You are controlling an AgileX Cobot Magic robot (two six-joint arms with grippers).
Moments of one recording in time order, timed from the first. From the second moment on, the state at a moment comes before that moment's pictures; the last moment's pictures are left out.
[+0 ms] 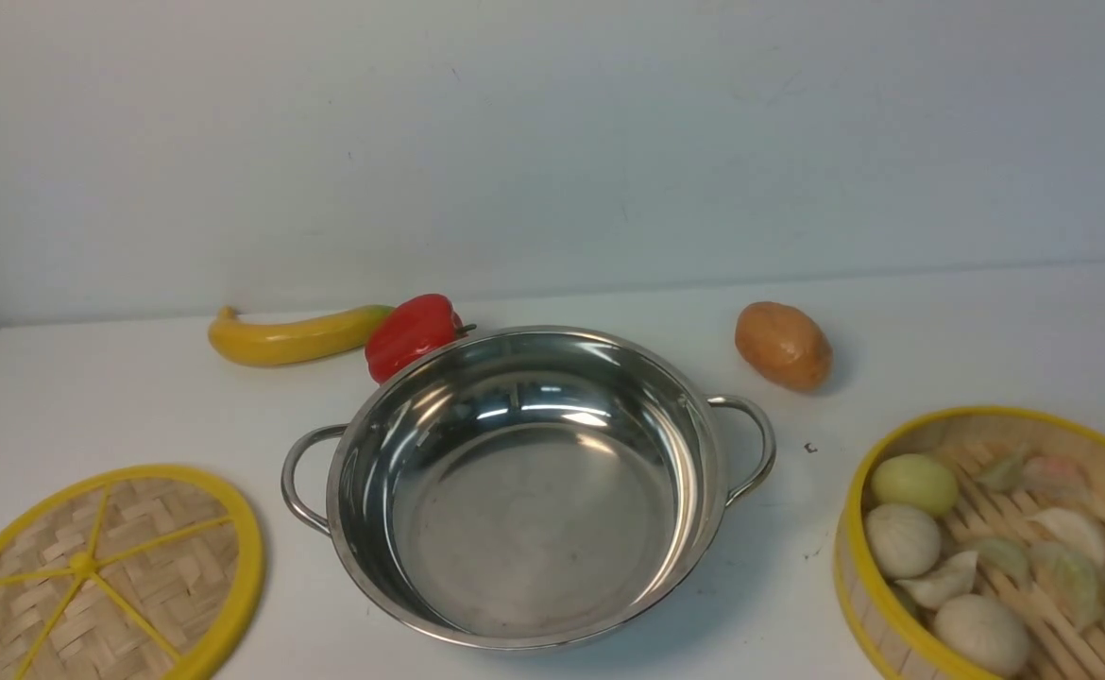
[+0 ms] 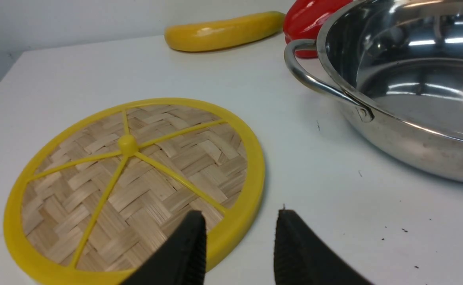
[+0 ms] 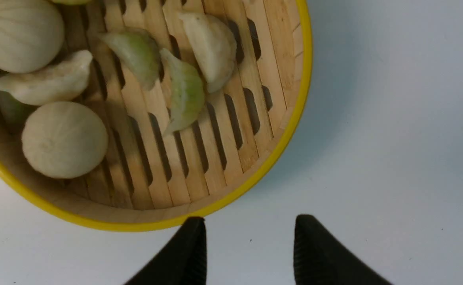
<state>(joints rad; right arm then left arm) -0.05 1.24 -1.01 -0.03 1.25 -0.07 0.01 -0.01 0.03 -0.11 0.38 0.16</state>
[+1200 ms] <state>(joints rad) -0.19 1.70 -1.14 0.05 1.09 -0.25 0.01 -0.01 0.03 -0.11 0.38 0.16</state>
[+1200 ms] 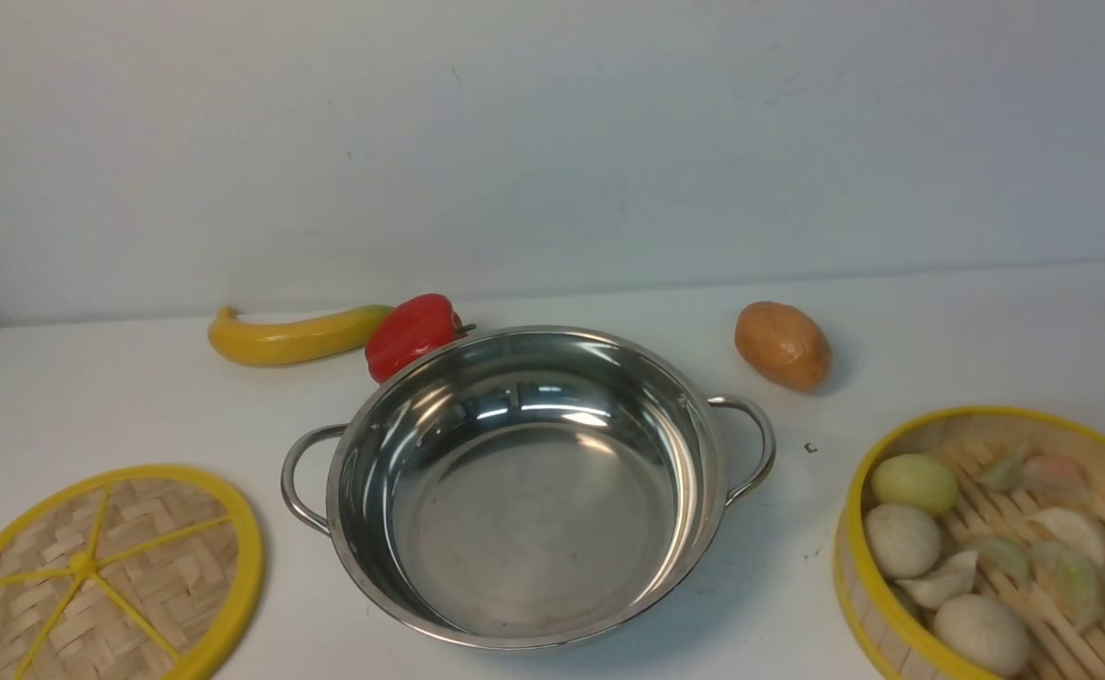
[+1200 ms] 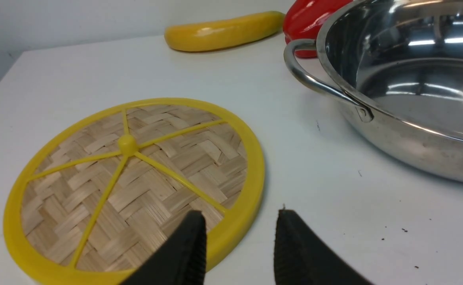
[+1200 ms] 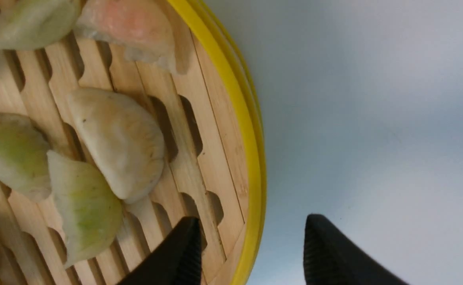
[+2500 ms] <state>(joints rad) -0.19 1.86 -1.14 0.02 1.06 -0.26 0.01 -0.01 0.03 -0.11 0.38 0.16</state>
